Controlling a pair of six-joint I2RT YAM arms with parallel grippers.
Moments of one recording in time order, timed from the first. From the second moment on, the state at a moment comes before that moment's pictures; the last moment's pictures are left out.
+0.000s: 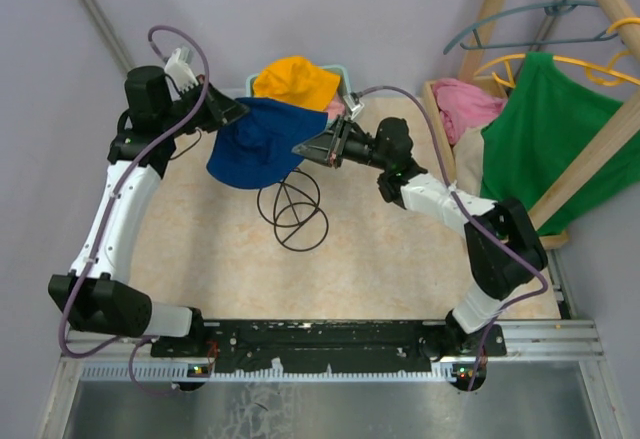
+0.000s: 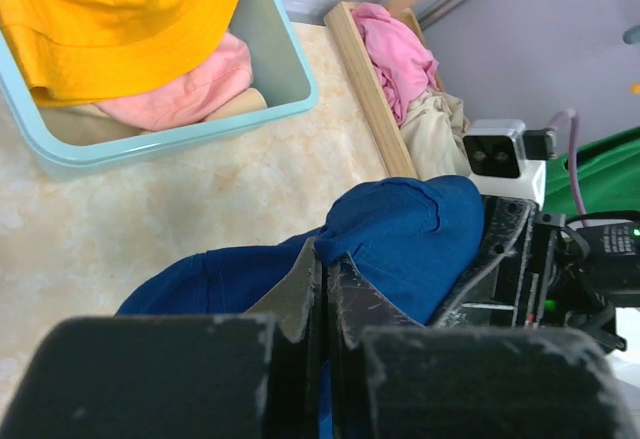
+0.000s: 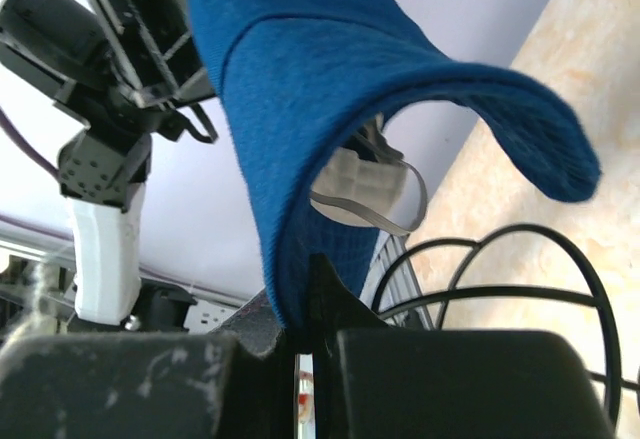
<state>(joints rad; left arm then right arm) -0.12 1.39 1.49 -0.38 0.51 -0.55 0.55 1.64 1.09 0.71 -0.71 1.28</state>
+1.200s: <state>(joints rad) -0.23 1.17 1.22 -0.49 0.53 -0.57 0.63 1.30 0.73 0.35 -0.72 1.07</state>
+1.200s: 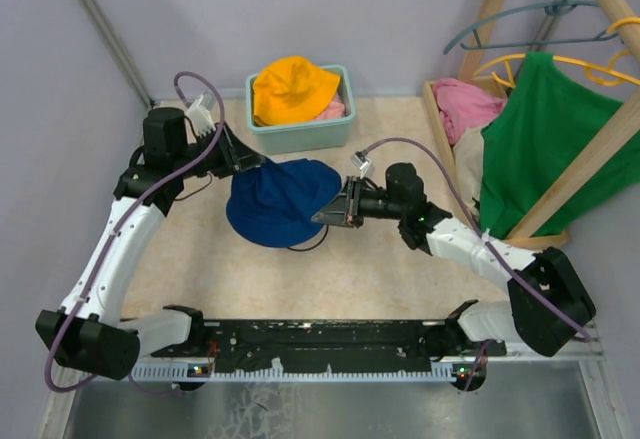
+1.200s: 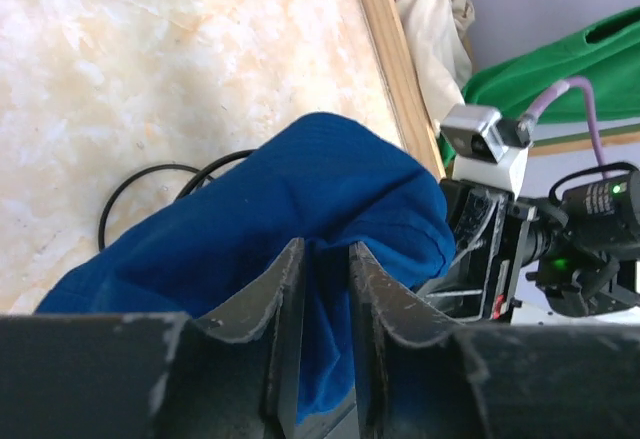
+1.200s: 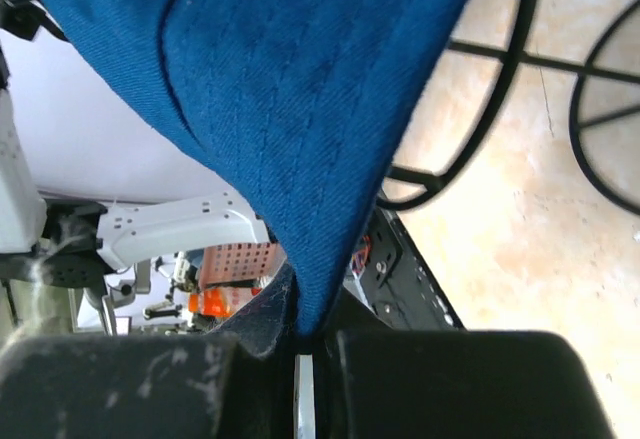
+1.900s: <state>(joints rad) -0.02 1.05 1.04 -0.58 0.38 -0.50 0.57 1.27 0.57 0.44 -0.76 1.11</state>
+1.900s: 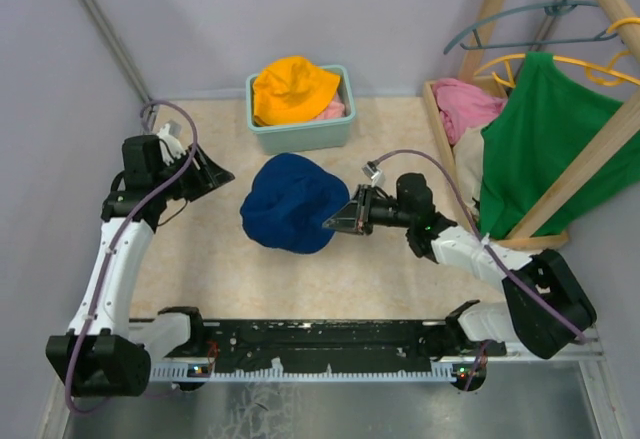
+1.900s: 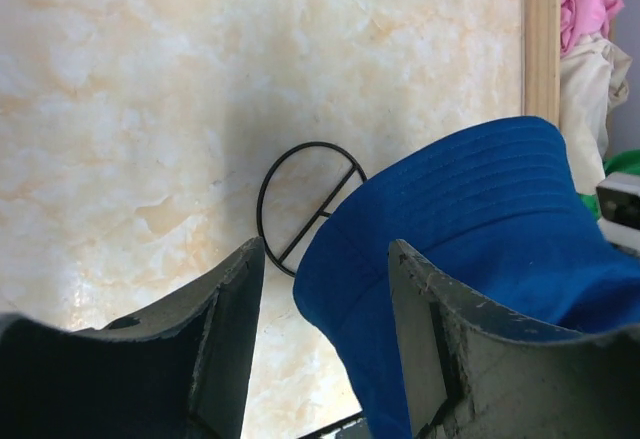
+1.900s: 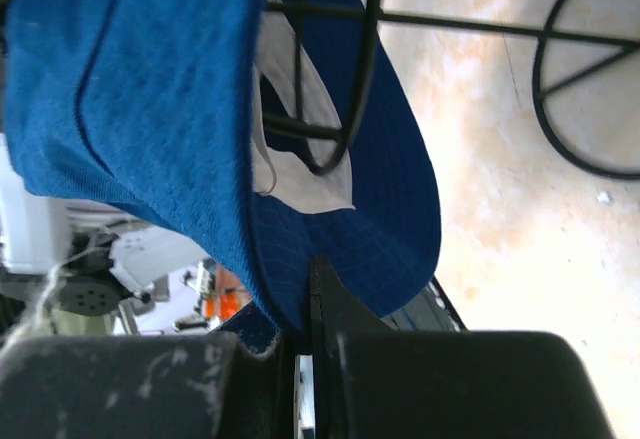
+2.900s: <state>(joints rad) 0.04 1.30 0.89 -0.27 0.74 -0.44 0.45 1.40 0.64 0.57 -0.96 1.23</state>
